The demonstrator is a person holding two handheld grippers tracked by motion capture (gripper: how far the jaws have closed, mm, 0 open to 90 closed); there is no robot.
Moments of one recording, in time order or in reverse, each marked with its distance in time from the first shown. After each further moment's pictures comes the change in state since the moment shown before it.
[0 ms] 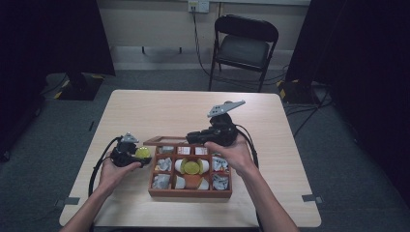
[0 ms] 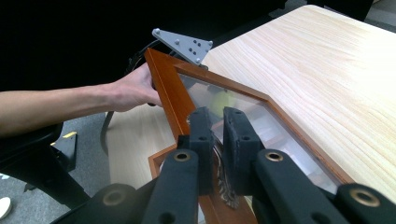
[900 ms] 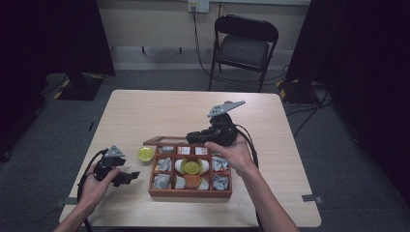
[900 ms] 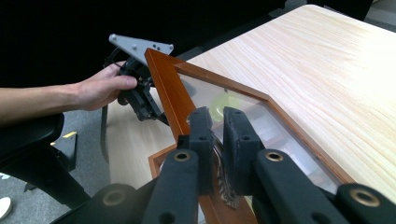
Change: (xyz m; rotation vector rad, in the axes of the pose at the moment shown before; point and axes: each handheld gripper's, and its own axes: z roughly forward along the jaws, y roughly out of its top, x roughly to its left) left arm -0.010 -0.048 -0.042 0.033 0.048 0.045; right arm 0.000 0.000 0.000 0.001 -0.001 0.001
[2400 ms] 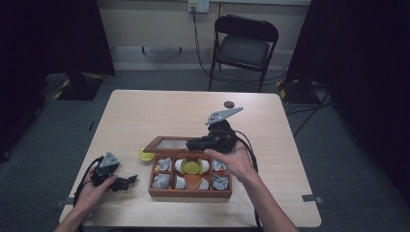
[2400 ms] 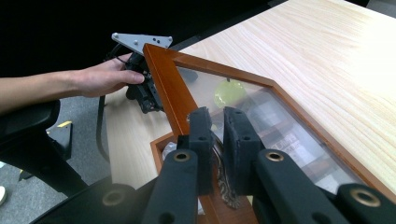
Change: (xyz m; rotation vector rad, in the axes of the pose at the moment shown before) left arm 0.007 -0.028 0.014 -0.124 0.029 -0.013; right arm 0.012 -0.010 0.002 0.041 -0.020 -0.019
